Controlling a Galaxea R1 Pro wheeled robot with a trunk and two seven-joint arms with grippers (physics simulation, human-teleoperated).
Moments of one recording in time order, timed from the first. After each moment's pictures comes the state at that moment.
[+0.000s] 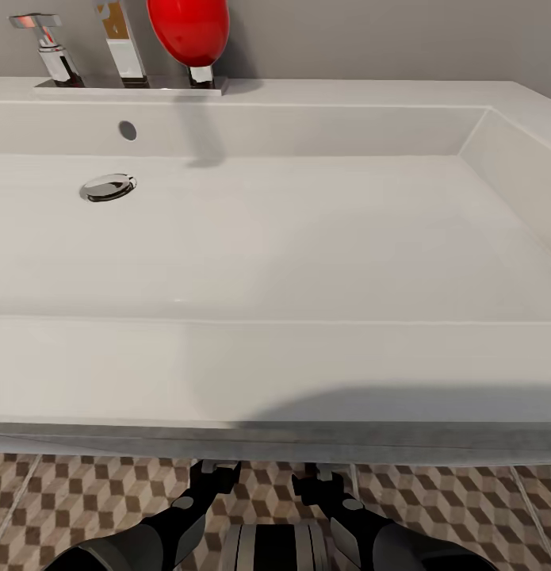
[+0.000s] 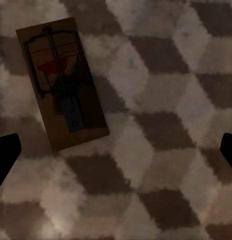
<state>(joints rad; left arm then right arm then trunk) -0.68 -0.12 -0.47 -0.02 0.41 -0.34 0.01 -0.70 0.17 0.01 0.03 0.03 -0.26 0.05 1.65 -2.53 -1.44</state>
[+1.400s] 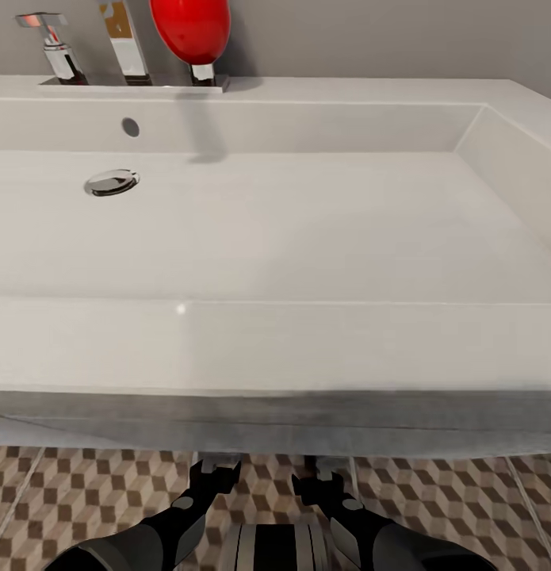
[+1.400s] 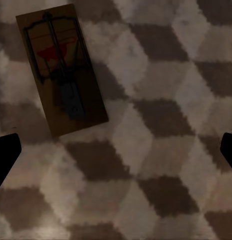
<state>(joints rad) -0.68 -0.12 -0.47 -0.02 0.41 -0.34 0.01 -0.70 0.17 0.01 0.03 0.04 -0.26 0.05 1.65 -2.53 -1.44</state>
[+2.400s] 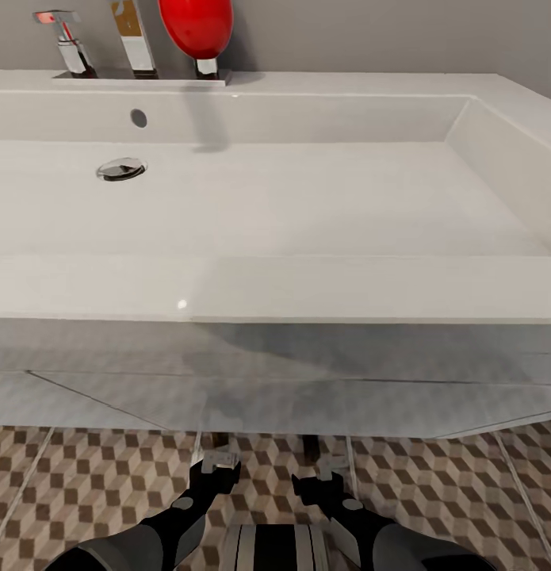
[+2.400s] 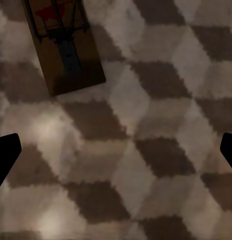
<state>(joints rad) -0.68 -0.12 -0.47 -0.02 0.41 -0.34 0.01 -0.70 0.17 0.01 0.03 0.04 -0.26 0.05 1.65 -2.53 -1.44</state>
